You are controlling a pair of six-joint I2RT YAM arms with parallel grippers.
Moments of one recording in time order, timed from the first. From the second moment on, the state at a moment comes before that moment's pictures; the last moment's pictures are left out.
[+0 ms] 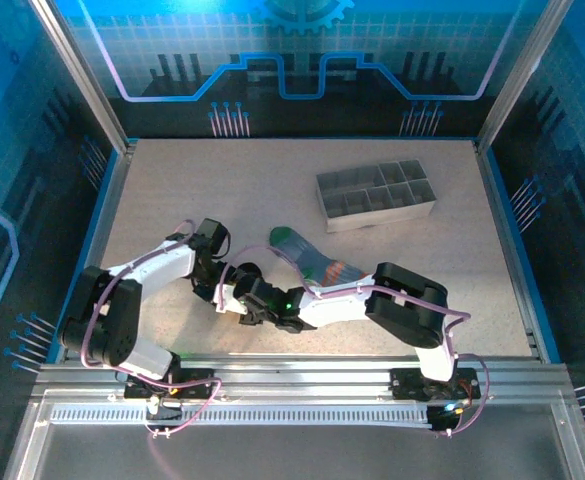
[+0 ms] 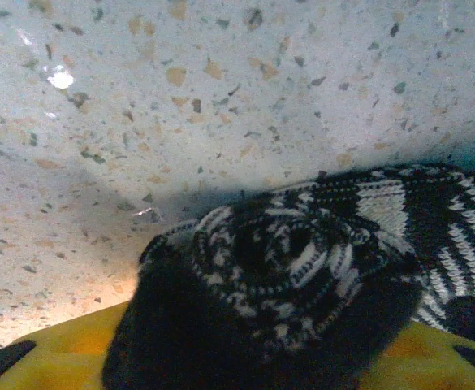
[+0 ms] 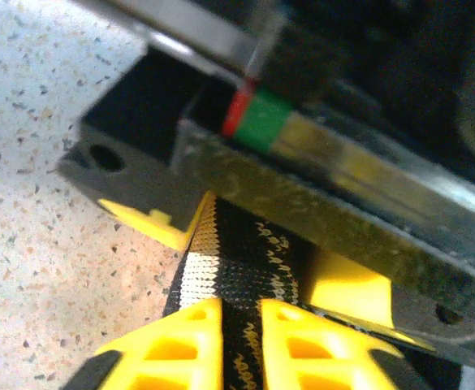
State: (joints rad) left arm -0.28 1.49 0.78 -0.76 0.27 -1.30; right arm 1.20 1.96 1.11 0.11 0.24 -0.36
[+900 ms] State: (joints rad) left arm -0.13 1.19 0.64 -0.65 0.41 -1.34; right arm 0.95 1.97 1.10 0.11 -0.27 -0.10
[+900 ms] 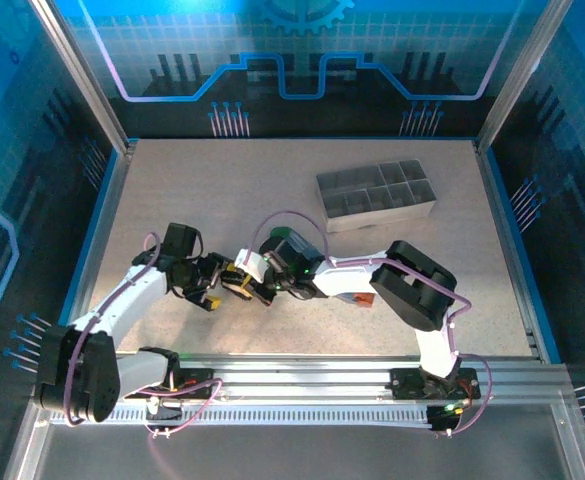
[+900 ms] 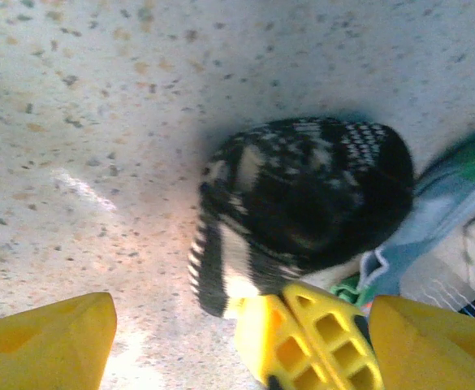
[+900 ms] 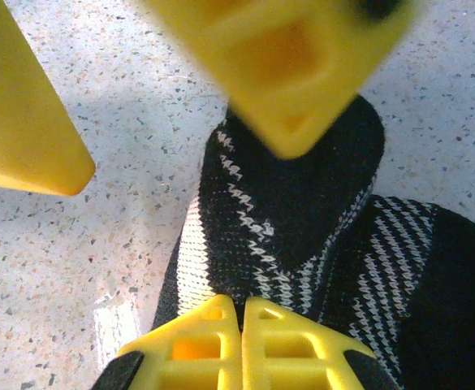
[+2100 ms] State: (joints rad) left arm -0.25 1.40 0.69 -0.76 0.30 -1.21; right arm 1.08 1.79 0.89 0.16 -0.07 -0.25
